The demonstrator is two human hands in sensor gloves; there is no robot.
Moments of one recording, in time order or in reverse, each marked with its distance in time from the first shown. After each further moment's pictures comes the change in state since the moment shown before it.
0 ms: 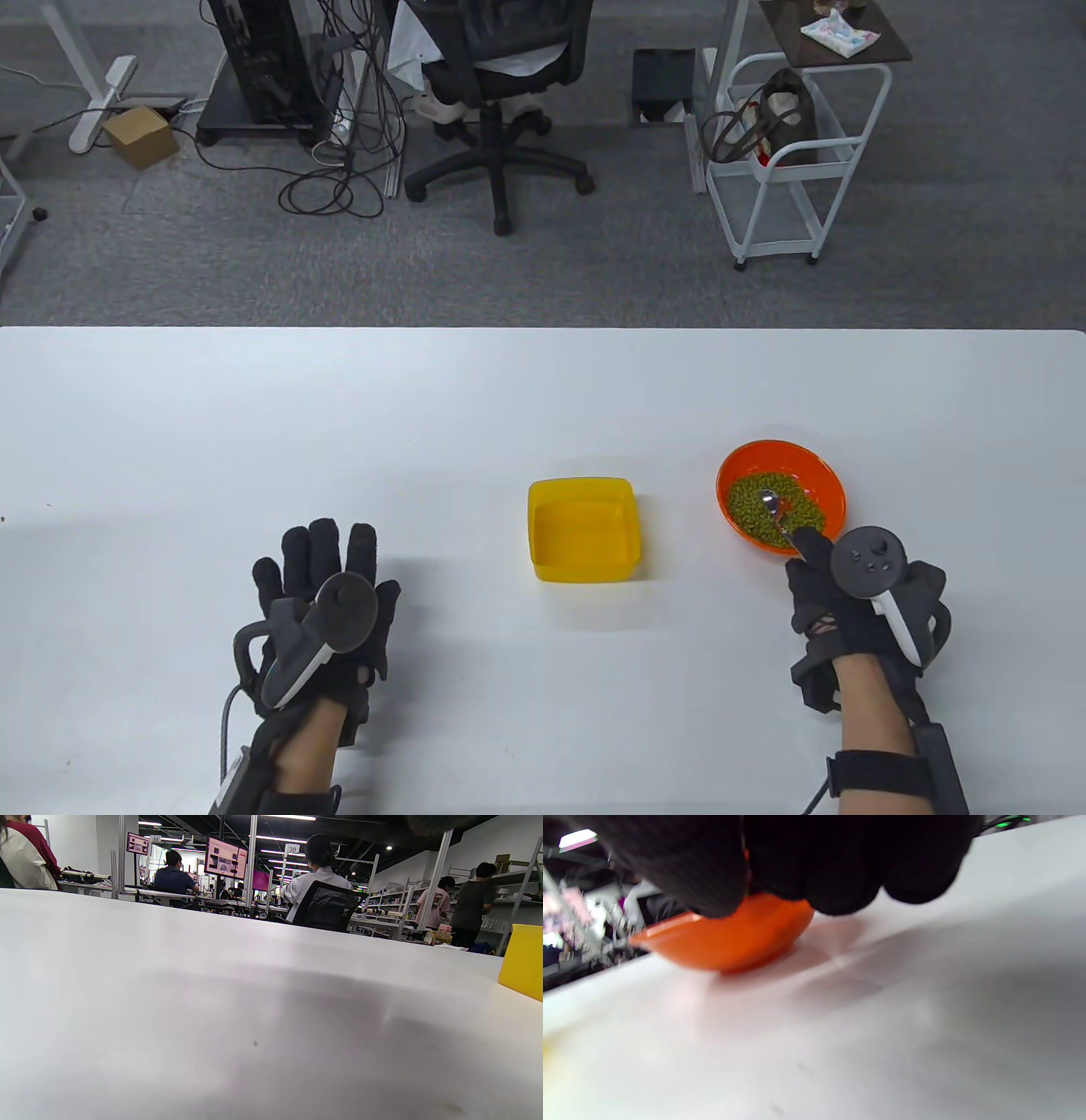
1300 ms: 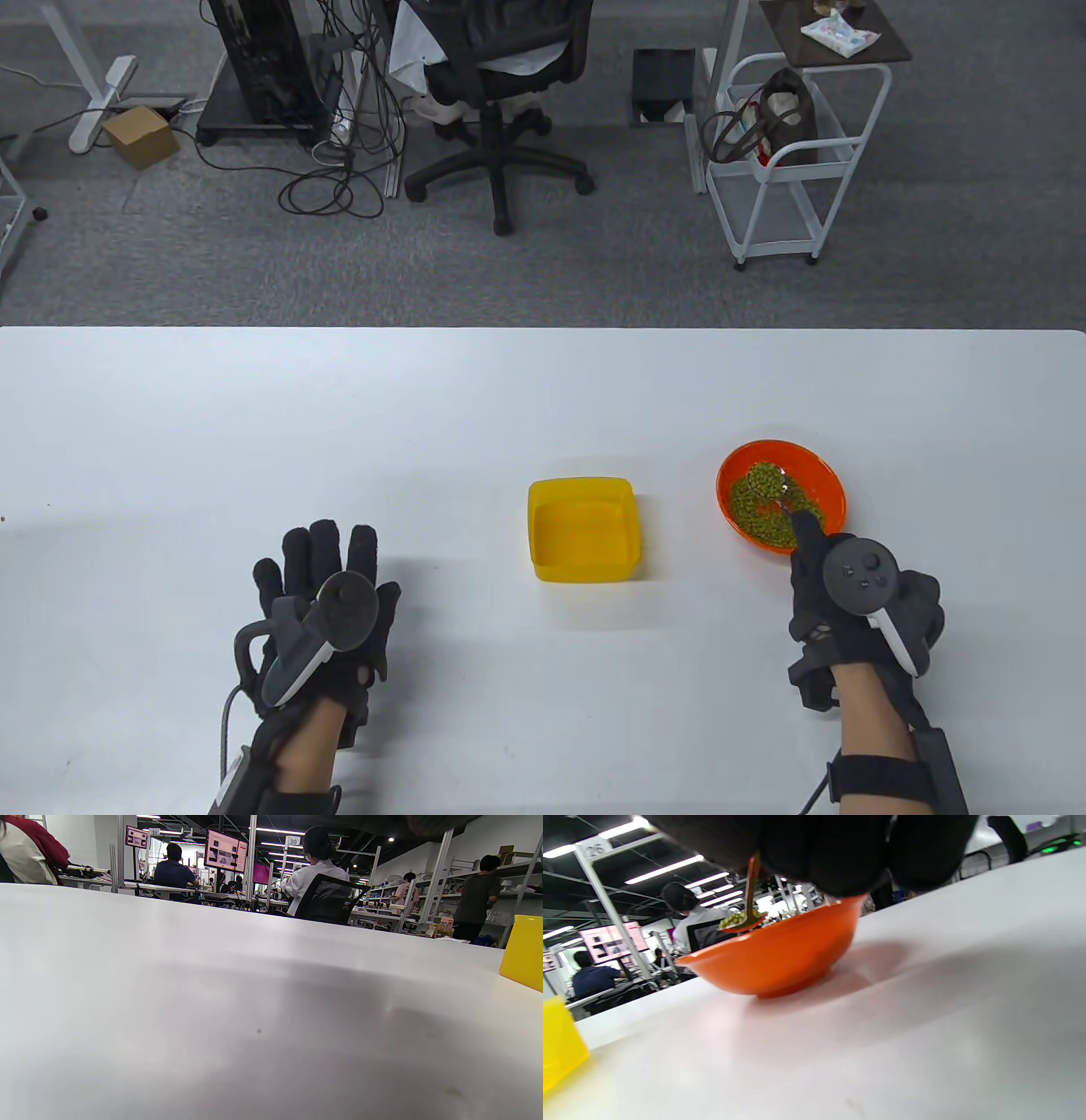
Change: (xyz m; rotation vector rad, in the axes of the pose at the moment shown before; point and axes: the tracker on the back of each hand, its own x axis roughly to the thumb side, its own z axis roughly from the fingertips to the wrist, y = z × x) left_hand 0.000 -0.002 -0.001 -0.025 0.003 -0.004; right_hand 0.008 0.000 0.008 -0.152 -0.143 -0.076
